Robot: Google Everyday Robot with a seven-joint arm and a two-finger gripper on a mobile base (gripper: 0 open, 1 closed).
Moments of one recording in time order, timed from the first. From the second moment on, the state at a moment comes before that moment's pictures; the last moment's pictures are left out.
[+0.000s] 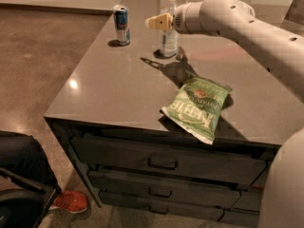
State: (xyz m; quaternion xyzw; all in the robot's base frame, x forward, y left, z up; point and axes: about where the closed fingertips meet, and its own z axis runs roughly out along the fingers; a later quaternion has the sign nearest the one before) arm 0.818 -0.088 0.947 -0.17 0.80 0.15 0.55
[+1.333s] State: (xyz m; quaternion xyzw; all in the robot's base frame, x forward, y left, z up) arm 0.763 -0.110 0.983 -0.14 0.80 0.15 0.56
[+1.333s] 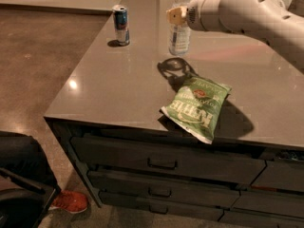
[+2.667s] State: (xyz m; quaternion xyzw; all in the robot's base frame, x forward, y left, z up) arm 0.697 -0.143 0.954 -0.10 0.80 0.17 0.56
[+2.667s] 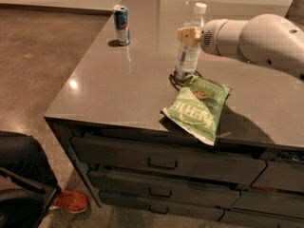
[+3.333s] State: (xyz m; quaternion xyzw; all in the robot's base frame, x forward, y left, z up) arm 0.691 -0.139 0.943 -0.11 0.80 0.17 0.56
